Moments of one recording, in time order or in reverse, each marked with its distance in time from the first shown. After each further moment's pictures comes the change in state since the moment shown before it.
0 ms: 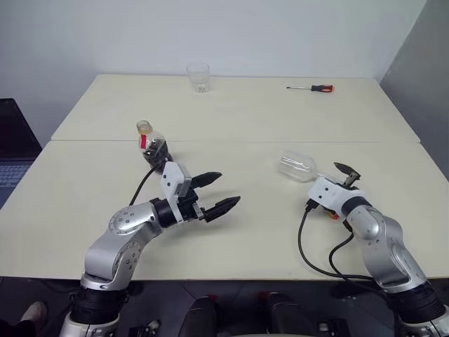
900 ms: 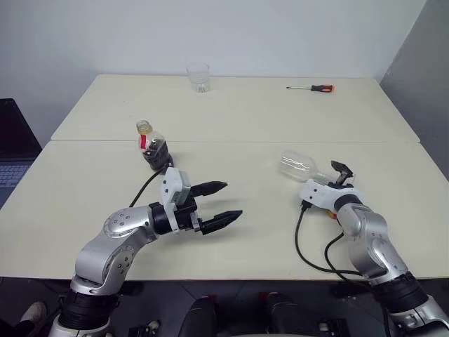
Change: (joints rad) left arm 0.022 0.045 -0.003 -0.028 -0.049 0.022 -0.049; right arm -0.074 0.034 0.088 0.139 -0.247 0.013 -0.039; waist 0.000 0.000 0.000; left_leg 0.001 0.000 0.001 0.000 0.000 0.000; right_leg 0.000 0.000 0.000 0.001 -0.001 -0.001
